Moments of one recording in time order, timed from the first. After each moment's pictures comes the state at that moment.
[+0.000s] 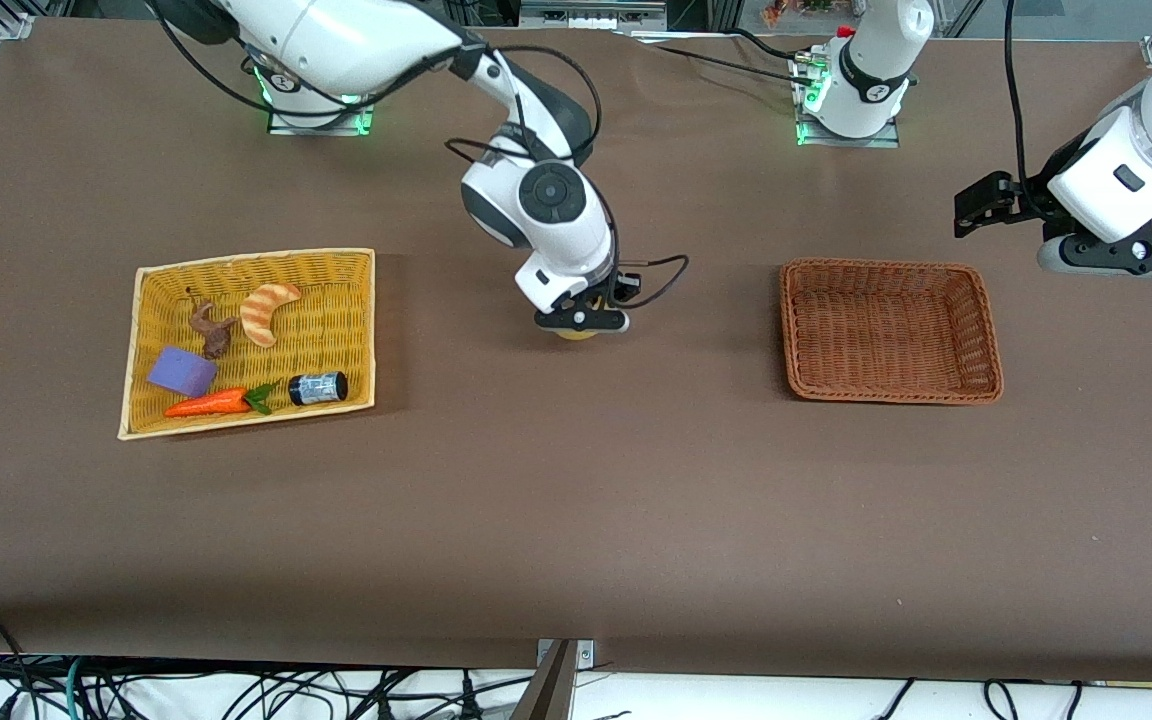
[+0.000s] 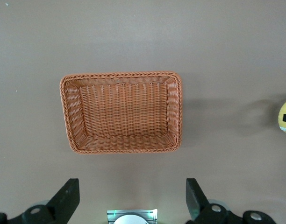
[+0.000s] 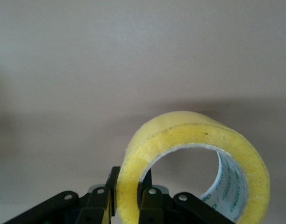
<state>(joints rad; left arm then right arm) -0.01 0.08 -0.12 -1.47 -0.01 1.39 -0.09 0.43 0.79 0.52 -1.47 -0.24 2.26 1.02</state>
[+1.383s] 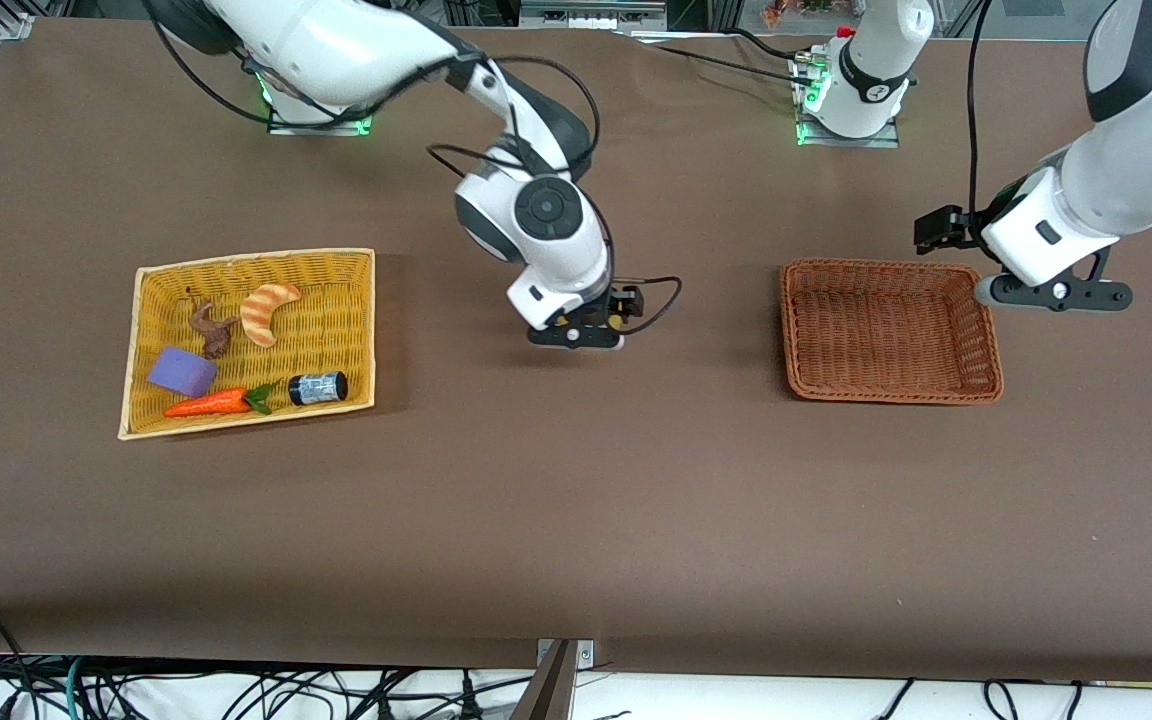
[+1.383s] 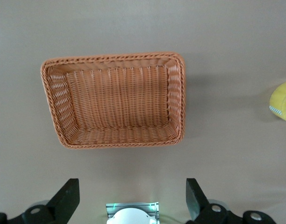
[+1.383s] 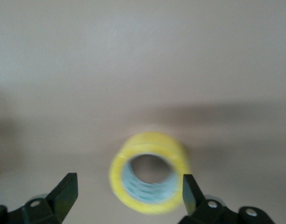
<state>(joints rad) -0.02 0.11 -0.13 -1.61 -0.01 1.44 -0.09 0.38 0.70 0.51 -1.36 -0.26 2.02 0.95</state>
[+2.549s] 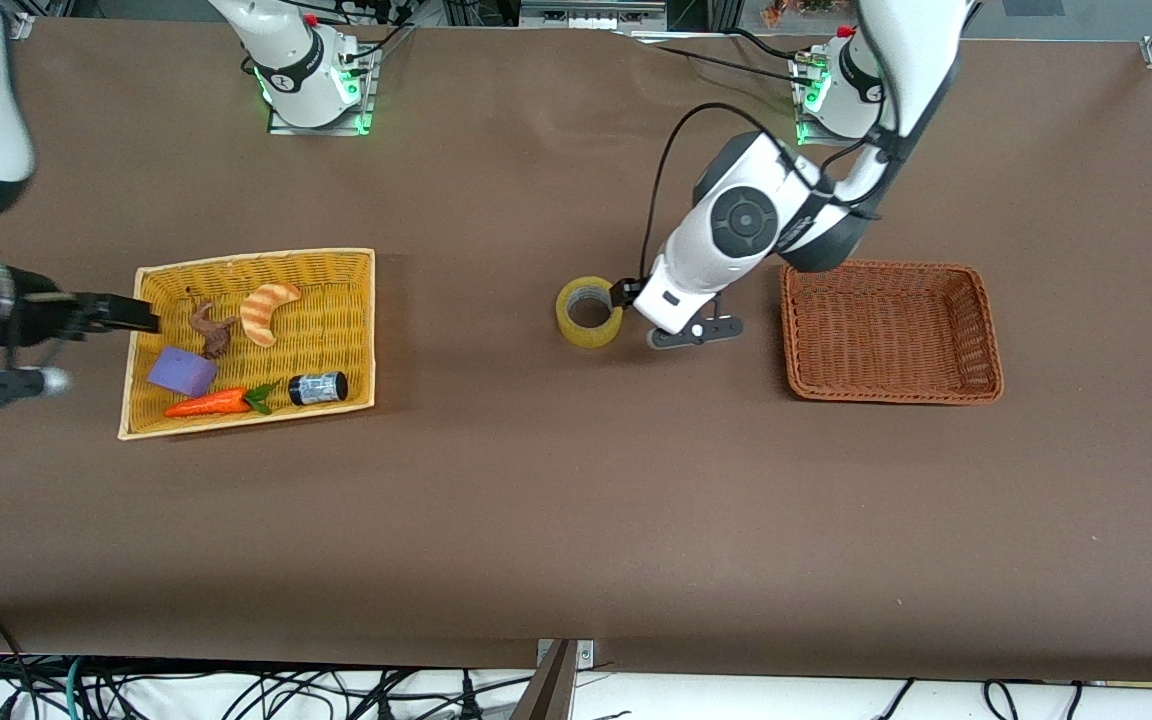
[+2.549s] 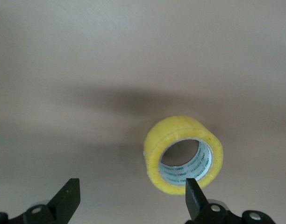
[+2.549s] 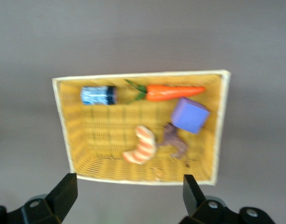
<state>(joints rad) -0.28 0.48 -0.40 -1.83 -0.12 2.22 -0.79 -0.34 0.34 0.34 -1.36 -0.08 1.49 -0.09</state>
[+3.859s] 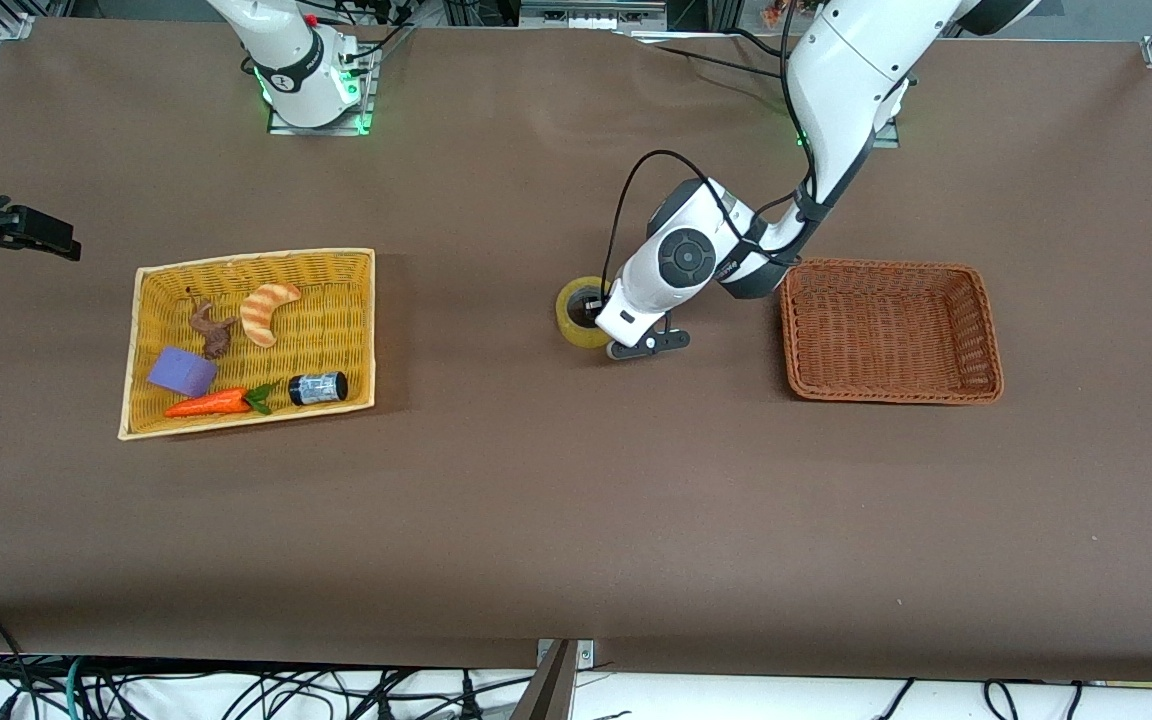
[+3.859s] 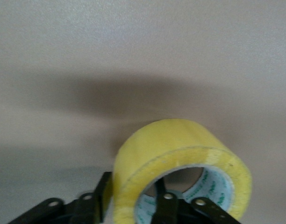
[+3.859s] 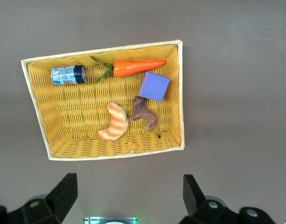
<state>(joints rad) -0.35 0.68 -0.40 -1.83 -0.12 2.43 -0.81 -0.17 0.10 0.08 -1.56 -0.07 1.52 -0.10</state>
